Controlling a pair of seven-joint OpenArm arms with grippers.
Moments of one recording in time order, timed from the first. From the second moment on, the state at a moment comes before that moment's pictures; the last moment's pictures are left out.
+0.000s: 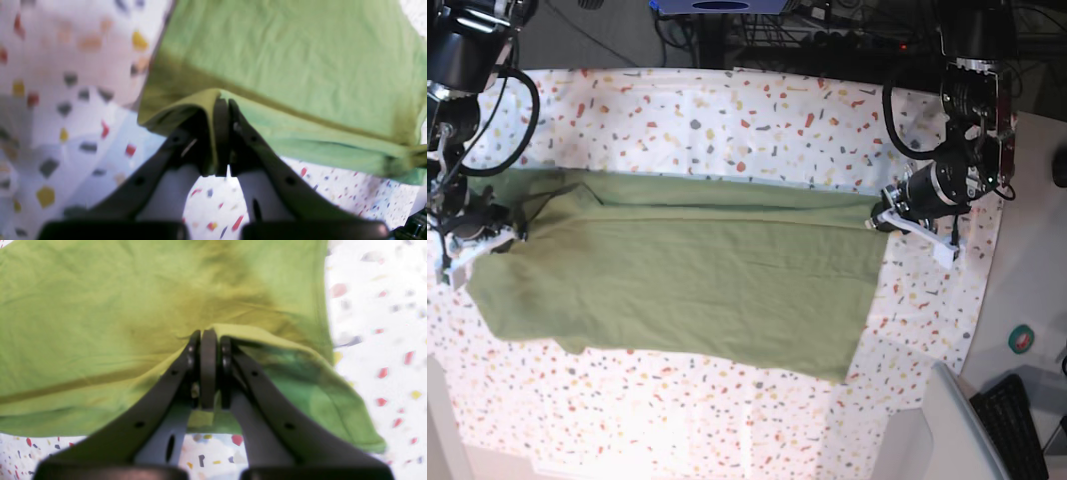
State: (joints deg) left arm 5.0 -16.9 -8.7 80.3 -43.9 -0.8 48.1; right arm 2.2 10.0 26.1 75.1 19.9 16.3 -50.5
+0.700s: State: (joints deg) left arm 0.4 -16.8 -8.5 75.2 -43.8 -0.9 48.1; right arm 2.1 10.1 26.1 73.6 19.8 16.3 -48.3
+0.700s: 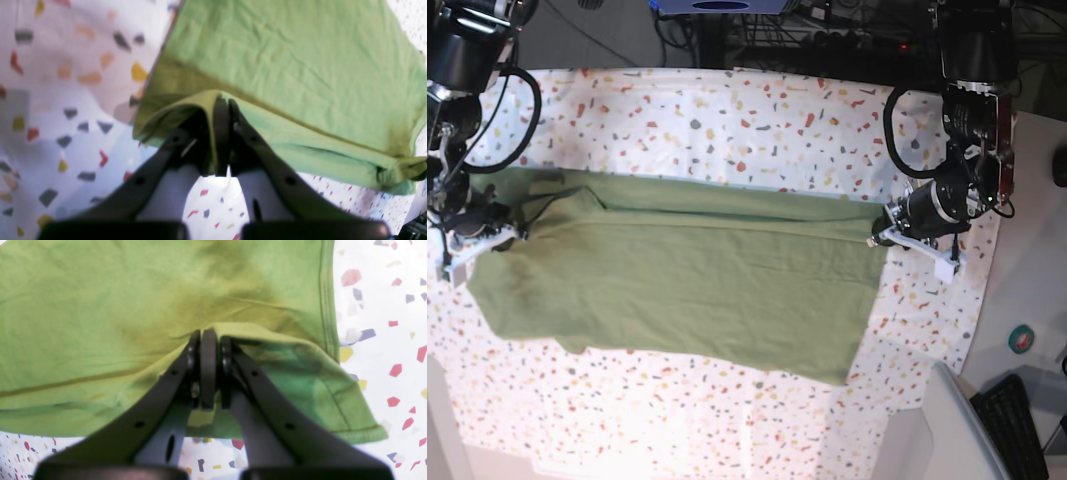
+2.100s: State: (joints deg) left arm 14.4 -9.8 -38.0 81.5 -42.9 -21.9 47.9; right arm -22.9 -0.5 45.8 89.9 45.1 16.0 -43.0
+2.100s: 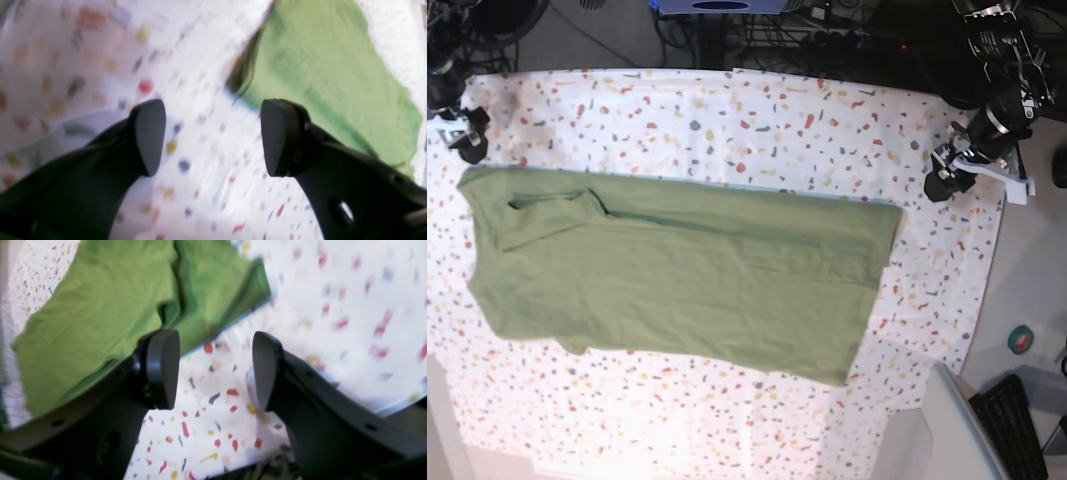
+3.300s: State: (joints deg) left arm 2.0 -9.7 -26.8 59.1 -44.5 -23.9 34.9; right arm -7.7 0.4 46.4 63.0 48.7 17.2 -35.4
